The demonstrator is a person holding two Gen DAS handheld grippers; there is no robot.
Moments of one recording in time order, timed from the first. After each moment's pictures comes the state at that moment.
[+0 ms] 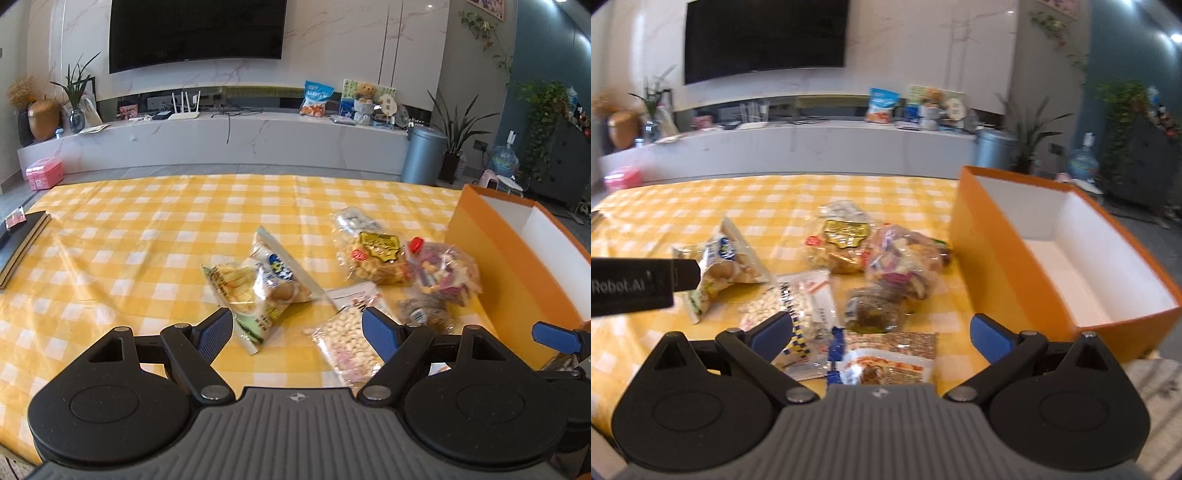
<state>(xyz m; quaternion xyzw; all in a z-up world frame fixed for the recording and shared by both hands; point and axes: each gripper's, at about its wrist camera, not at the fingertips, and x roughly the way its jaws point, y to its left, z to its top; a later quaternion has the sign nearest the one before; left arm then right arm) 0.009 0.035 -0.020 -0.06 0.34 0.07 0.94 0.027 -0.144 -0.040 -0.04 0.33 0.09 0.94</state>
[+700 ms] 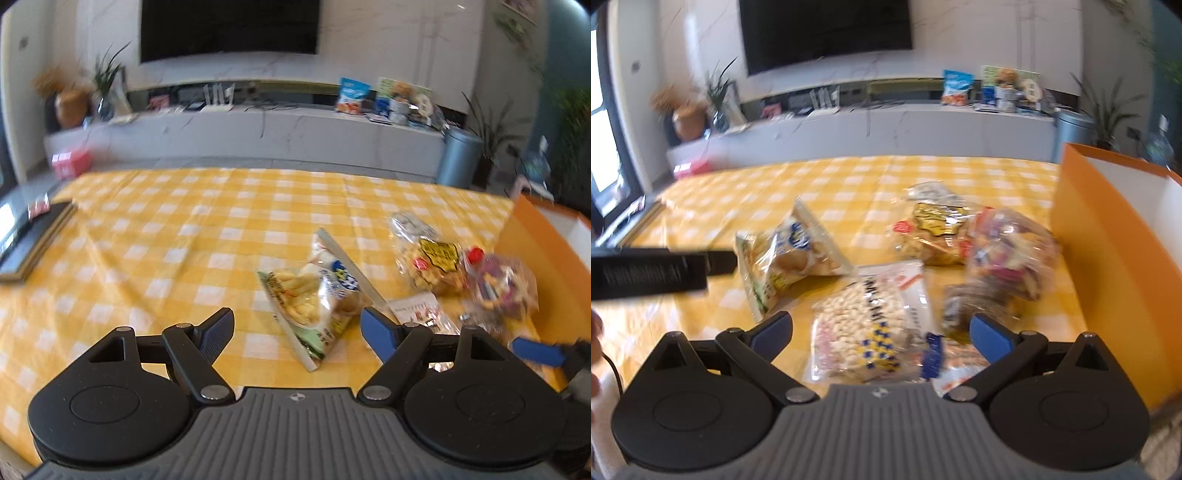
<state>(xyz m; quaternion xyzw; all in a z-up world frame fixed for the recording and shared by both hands) 0.024 0.084 -0.030 -0.09 0.34 0.12 0.93 0.062 -0.093 -0.065 -0.04 0.36 0.20 0.91</state>
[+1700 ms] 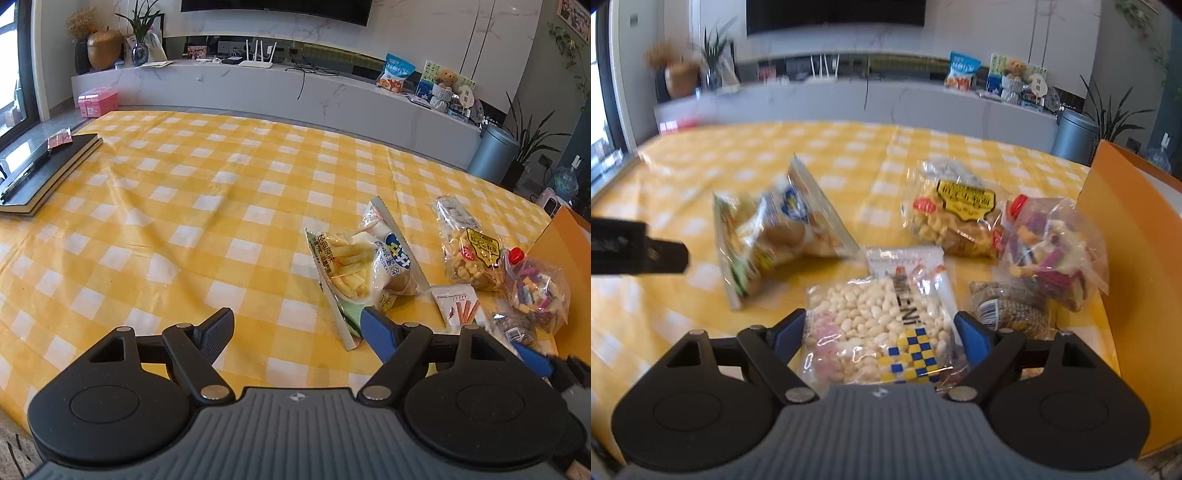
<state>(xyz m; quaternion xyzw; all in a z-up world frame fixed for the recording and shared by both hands) 0.024 0.114 -0.047 -0.14 0.38 0.15 0.90 0.073 -0.069 -0.085 -0.06 0.36 0.19 0.91</state>
